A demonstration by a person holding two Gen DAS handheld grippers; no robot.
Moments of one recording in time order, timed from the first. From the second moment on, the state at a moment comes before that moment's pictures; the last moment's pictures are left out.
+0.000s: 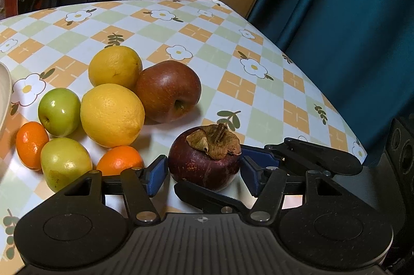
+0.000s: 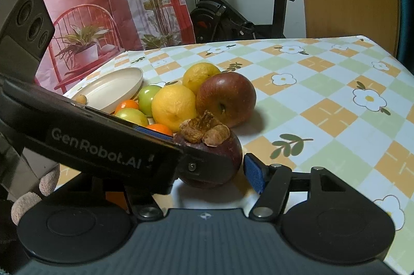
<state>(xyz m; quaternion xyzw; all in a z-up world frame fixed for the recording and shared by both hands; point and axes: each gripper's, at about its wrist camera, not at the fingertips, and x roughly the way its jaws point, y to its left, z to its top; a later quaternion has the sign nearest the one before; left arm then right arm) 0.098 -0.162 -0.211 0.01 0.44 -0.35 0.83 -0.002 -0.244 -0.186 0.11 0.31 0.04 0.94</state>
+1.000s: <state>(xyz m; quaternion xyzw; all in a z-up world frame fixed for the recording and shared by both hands) 0.122 -0.069 -0.145 -0.07 0.38 -0.31 0.87 0.058 -0.196 -0.118 0.07 0.30 0.08 0.95</state>
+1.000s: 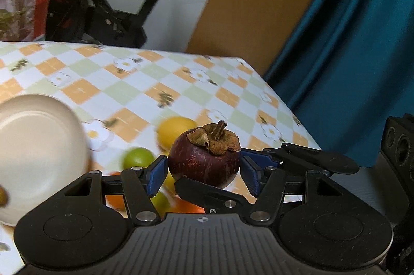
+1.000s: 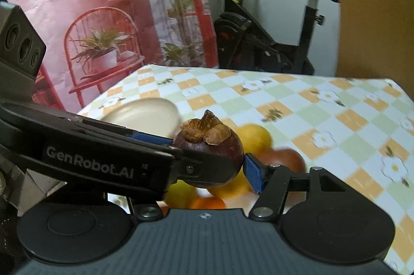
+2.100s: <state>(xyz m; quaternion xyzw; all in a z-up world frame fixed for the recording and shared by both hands) 0.241 0.113 -0.187 -0.14 0.42 -0.14 0.89 0.273 -0.023 -0.173 -0.01 0.36 0.22 0.90</state>
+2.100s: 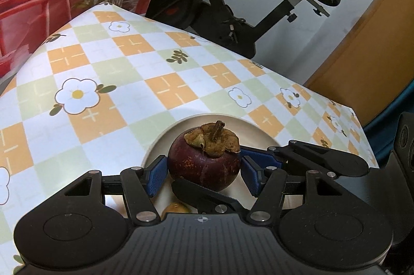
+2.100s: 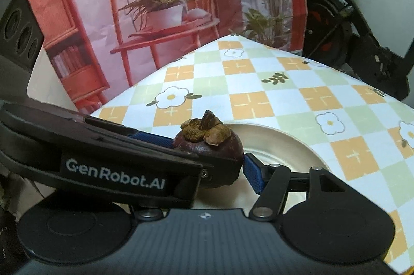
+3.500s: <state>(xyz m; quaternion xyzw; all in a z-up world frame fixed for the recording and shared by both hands) 0.180 0.013 -0.127 -0.08 0.32 -0.17 0.93 0.097 -0.188 -0.132 0.03 0.23 0.11 0.97</state>
